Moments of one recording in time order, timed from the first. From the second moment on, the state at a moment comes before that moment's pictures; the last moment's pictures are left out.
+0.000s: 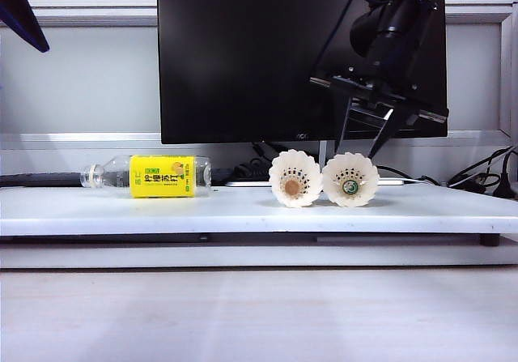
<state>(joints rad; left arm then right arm) -0.12 1.00 0.94 -0.84 0.51 -0.04 0.27 2.19 2.14 -1.38 -0.37 0.56</state>
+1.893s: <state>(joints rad) -0.12 1.00 0.94 -0.86 0.51 -0.03 0.30 2.26 2.14 -1.30 -0.24 0.60</state>
